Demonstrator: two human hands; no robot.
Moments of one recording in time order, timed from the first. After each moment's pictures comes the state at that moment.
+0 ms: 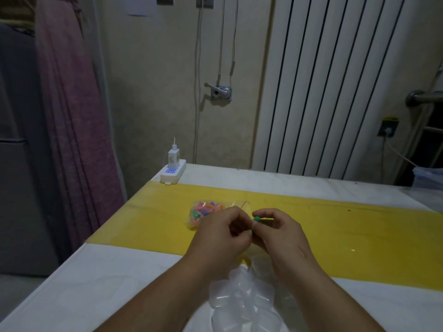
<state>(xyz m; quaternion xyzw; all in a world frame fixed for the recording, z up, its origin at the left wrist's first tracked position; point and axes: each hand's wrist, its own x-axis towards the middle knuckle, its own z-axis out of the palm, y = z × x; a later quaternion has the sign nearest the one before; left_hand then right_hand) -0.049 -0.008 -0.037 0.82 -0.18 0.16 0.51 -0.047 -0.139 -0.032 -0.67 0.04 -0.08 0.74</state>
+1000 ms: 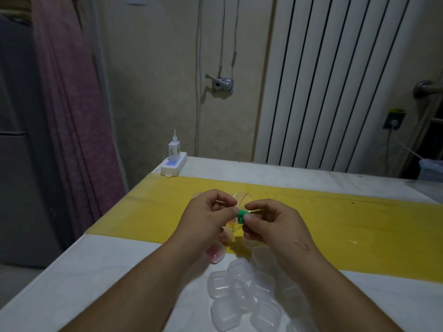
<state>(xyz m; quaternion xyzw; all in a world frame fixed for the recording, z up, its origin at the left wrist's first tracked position) -0.045 0.006 -0.025 0.72 -0.05 0.07 0.69 -0.056 -0.142 -0.027 -0.71 -0.05 -0.06 0.70</state>
